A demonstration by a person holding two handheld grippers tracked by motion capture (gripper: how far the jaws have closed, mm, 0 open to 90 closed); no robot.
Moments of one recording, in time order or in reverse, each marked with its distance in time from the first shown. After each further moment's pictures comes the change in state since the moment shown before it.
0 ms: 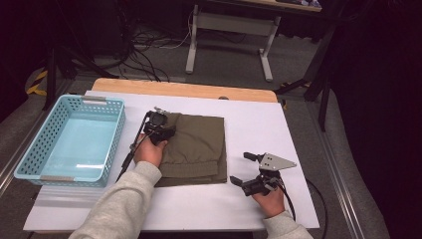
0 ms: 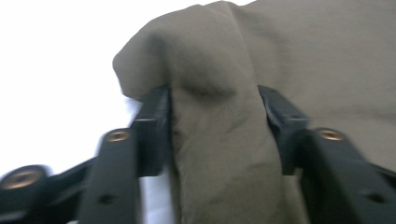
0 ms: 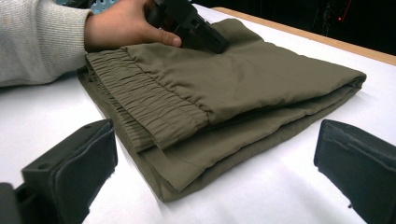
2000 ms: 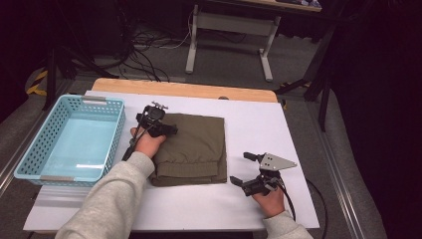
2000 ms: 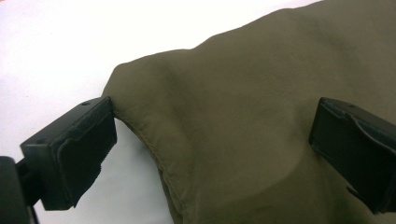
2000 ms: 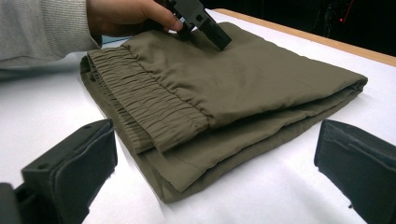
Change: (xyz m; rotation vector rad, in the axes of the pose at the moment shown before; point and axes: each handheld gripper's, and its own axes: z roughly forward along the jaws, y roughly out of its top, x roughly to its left) left arm 0.015 0.013 0.006 0.053 0.102 0.023; right arm 0.000 0.000 0.000 -0.005 0.008 -0.001
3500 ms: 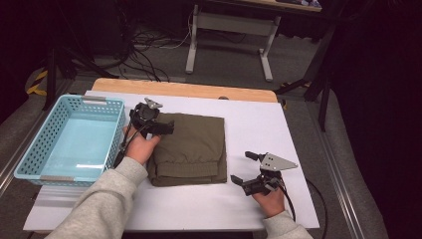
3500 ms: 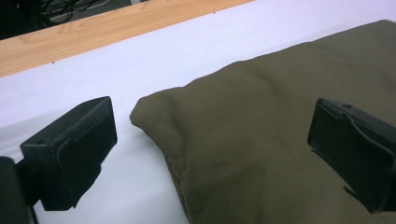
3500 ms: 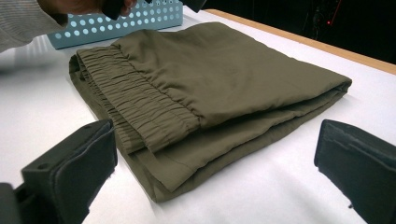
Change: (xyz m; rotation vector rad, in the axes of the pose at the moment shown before) left arm -0.001 0.001 -0.061 -0.156 -0.023 0.024; right arm 0.001 0.001 -0.002 0.003 -0.042 -0.014
